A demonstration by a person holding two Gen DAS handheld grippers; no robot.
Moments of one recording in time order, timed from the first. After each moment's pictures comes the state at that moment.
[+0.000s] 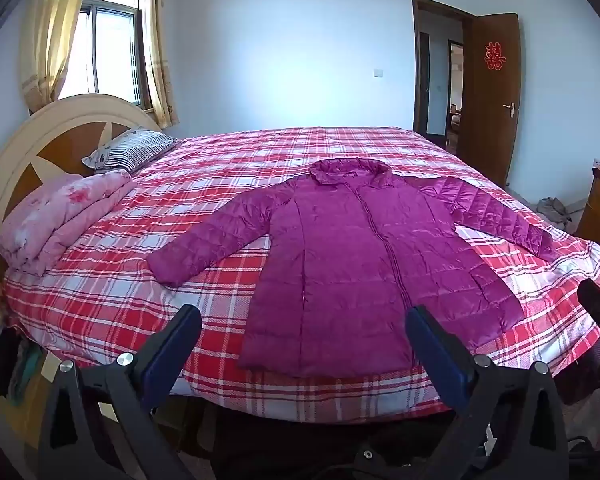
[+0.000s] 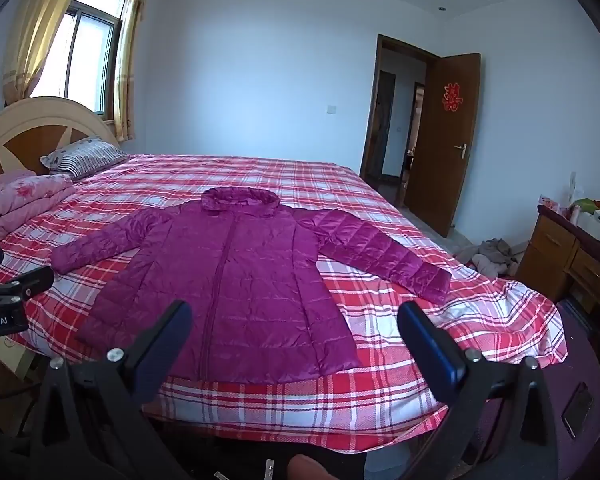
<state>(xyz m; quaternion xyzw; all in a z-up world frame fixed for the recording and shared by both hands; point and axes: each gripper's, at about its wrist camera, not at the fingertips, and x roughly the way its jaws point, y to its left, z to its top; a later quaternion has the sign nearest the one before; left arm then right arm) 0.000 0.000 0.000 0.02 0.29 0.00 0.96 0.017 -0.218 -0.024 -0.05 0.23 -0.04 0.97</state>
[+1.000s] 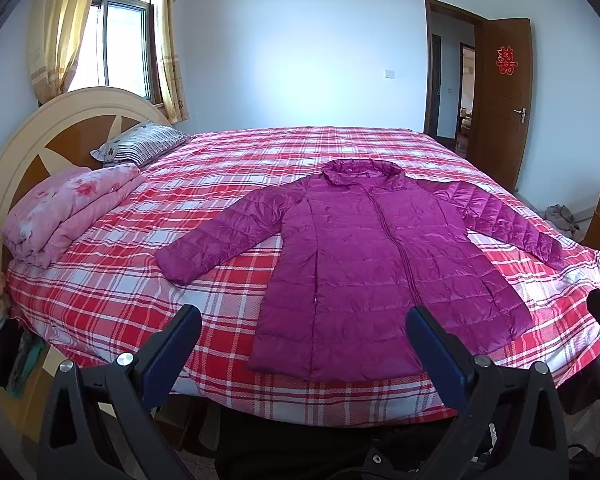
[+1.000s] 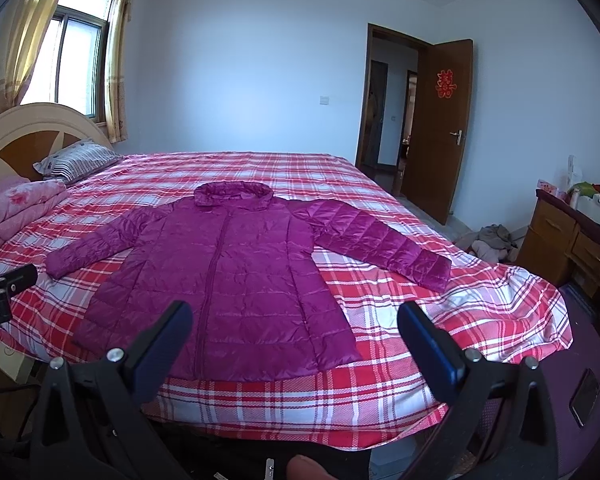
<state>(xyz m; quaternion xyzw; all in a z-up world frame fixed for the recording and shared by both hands) 0.006 0.009 -0.003 0.01 0.29 0.01 0.96 0.024 -0.230 -0.031 -0.03 0.24 -0.05 0.97</state>
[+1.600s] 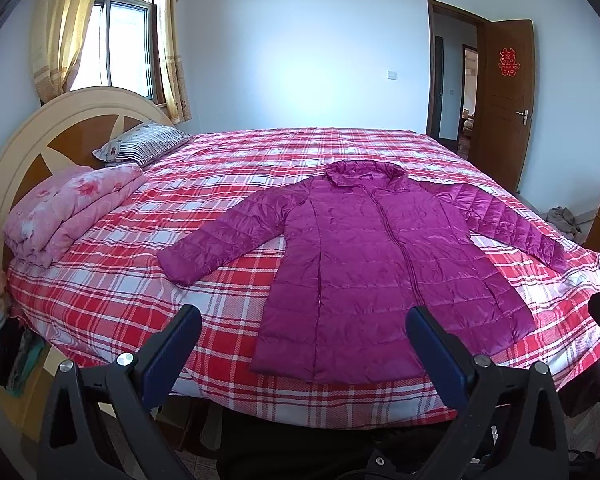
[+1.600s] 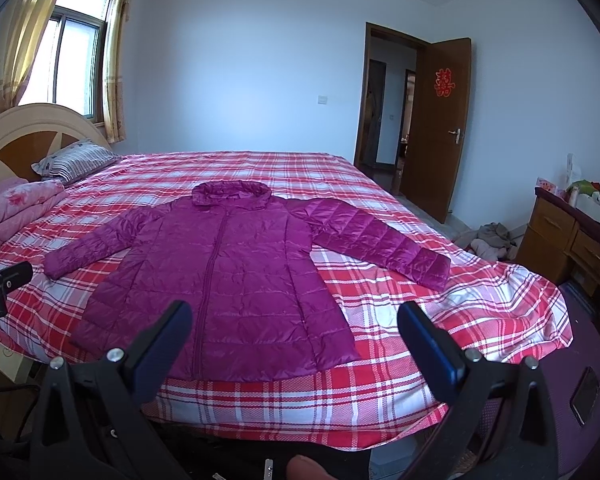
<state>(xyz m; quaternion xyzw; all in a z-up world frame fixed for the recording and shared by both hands) 0.008 0.013 -0.002 0.01 0.29 0.02 0.96 0.025 -0.231 -0.032 -0.03 0.24 -0.05 0.97</state>
